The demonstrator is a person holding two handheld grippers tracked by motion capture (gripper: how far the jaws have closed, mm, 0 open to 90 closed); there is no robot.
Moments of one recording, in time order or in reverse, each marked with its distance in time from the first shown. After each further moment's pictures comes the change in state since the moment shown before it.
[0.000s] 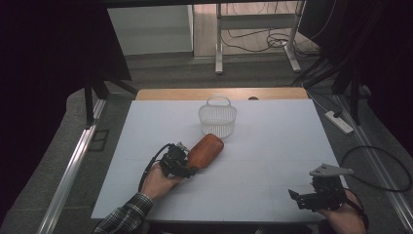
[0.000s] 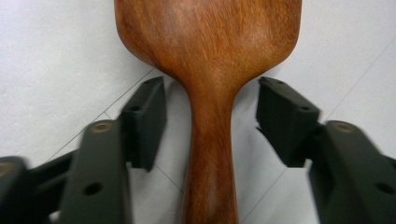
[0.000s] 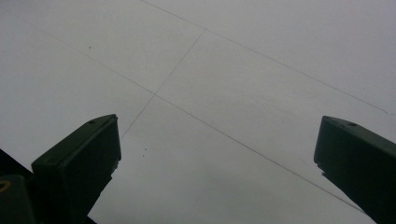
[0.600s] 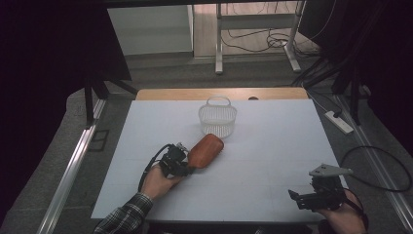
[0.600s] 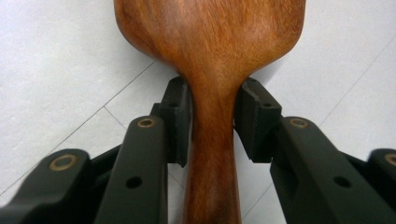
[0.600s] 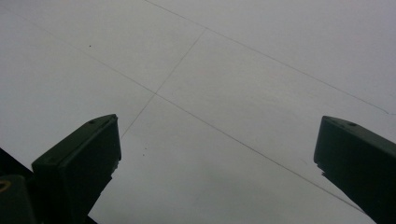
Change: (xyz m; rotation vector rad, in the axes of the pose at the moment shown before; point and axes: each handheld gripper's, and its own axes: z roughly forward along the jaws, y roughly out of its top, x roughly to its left) left arm 0.002 -0.001 0.001 0.015 -0.009 -0.004; right arm 0.000 0.000 0.001 0.004 0.000 -0.005
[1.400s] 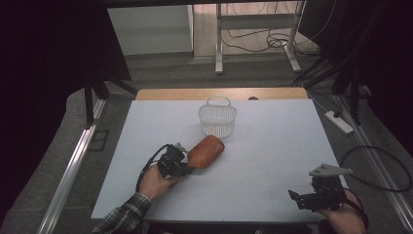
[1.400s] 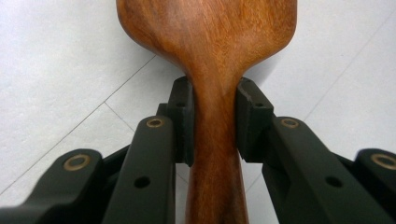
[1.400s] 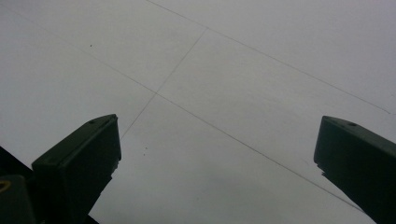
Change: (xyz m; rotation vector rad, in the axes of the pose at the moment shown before) left arm -0.004 -0.003 -0.010 -0.018 0.001 0.033; right arm 0.000 0.000 0.000 0.001 0.003 -0.001
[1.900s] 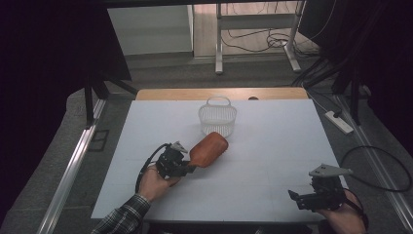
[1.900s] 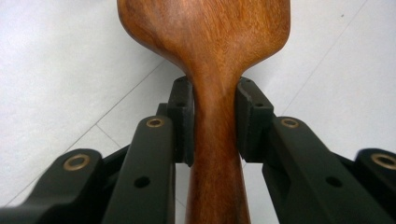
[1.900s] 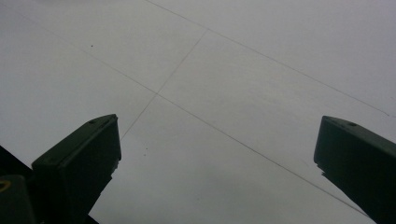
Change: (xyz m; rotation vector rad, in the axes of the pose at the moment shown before) left arm -0.008 0.000 -0.018 -0.109 -0.035 0.036; right arm 0.001 0.000 -0.001 -0.004 -0.001 -0.008
